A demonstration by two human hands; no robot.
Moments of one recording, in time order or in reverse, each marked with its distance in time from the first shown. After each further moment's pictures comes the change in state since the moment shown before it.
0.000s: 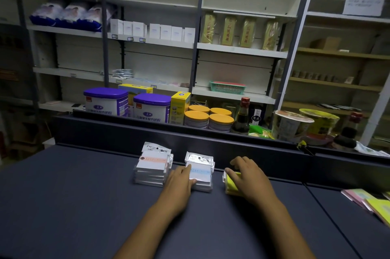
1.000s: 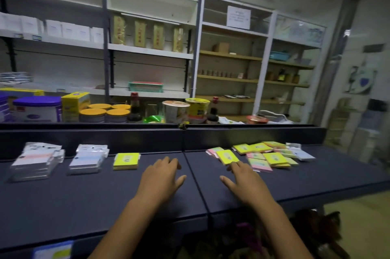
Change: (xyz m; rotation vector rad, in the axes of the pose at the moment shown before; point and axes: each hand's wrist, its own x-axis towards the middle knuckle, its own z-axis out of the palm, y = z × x) left_hand -0.130 0.267 0.055 0.232 0.009 0.477; right_hand -0.254 0.175 -0.201 -0.233 -0.013 0.322
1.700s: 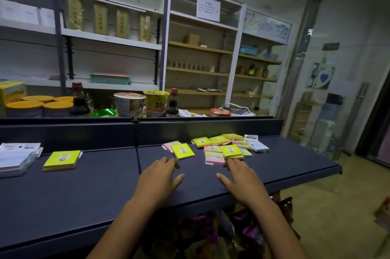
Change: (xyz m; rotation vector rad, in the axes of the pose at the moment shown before) left_hand 0.037 0.134 0.056 -0.162 -0.006 0.066; right_hand -0.026 0.135 -0.034 -0.021 0.005 0.093
